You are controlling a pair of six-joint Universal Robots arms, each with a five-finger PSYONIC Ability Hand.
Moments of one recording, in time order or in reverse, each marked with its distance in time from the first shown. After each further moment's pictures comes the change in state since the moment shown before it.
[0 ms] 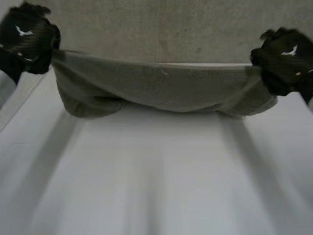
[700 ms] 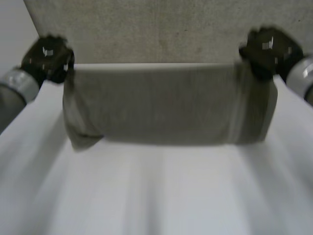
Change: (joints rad) left arm -0.015 -0.407 0.317 -0.080 -0.022 -0.007; right arm 0.075 0.376 -0.447 0.150 0.079 -0.156; left_hand 0.003 0.000 0.000 0.000 0.000; right_hand 0.000 0.000 0.000 0.000 0.000
